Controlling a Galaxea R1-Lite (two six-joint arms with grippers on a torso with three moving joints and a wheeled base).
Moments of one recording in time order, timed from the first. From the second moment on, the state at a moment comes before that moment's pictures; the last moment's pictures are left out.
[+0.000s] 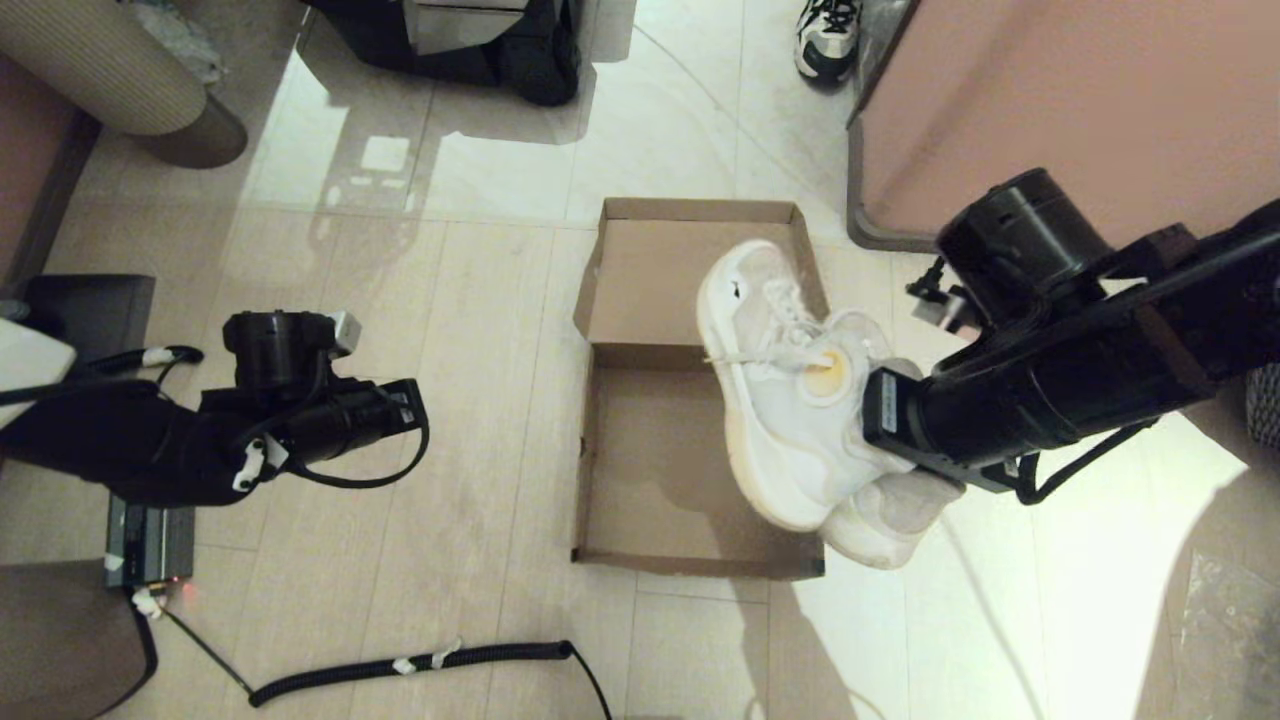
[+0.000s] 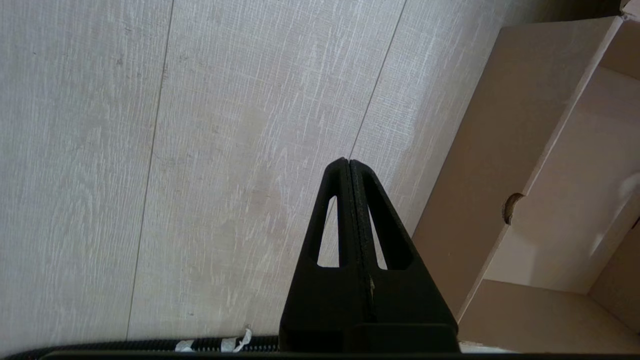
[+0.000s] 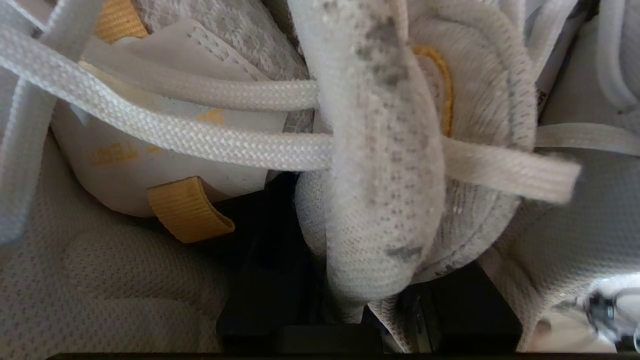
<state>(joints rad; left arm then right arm) -0.06 1.99 -1.06 -0.52 -0.02 -0.21 0.55 1.71 -1.46 0.61 0.02 0.71</state>
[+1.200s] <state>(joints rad) -0.04 1.98 -1.07 -0.57 -0.02 -0.21 0.64 2.23 -1.45 0.12 -0.26 0.54</state>
